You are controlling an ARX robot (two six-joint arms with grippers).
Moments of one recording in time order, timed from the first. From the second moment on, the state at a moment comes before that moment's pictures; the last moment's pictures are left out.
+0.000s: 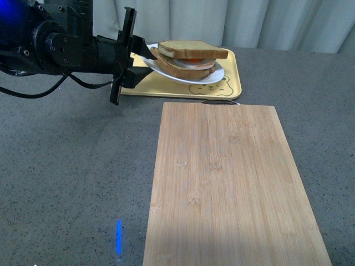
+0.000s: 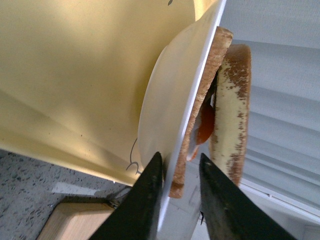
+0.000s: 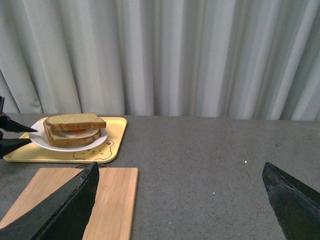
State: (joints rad) left arm -0.16 2.47 1.52 0.48 0.46 -1.31; right arm 0.00 0.00 0.00 0.00 0.00 0.00
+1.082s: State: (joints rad) left arm -0.07 1.63 0.32 1.30 -0.07 -0.02; right arm 0.00 0.00 0.00 0.00 0.00 0.00
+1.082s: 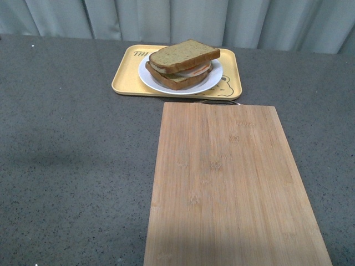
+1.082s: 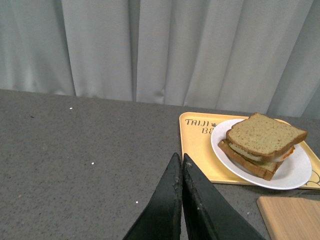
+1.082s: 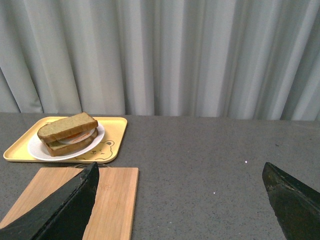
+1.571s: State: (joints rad) left arm 0.00 1.15 0.11 1.03 0.00 -0.01; right arm 0.00 0.00 0.00 0.00 0.00 0.00
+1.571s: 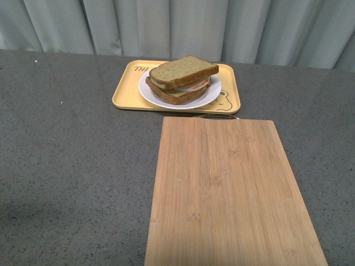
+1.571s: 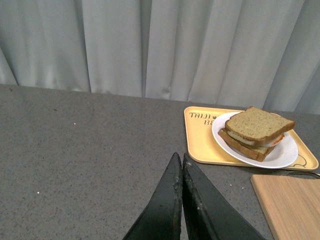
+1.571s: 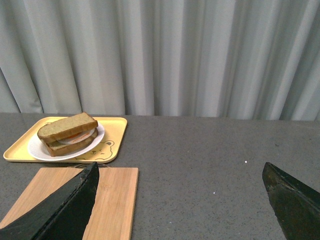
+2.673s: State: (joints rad) left arm 0.00 0.37 0.02 0.37 0.00 -0.01; right arm 0.00 0.00 0.00 0.00 0.00 0.00
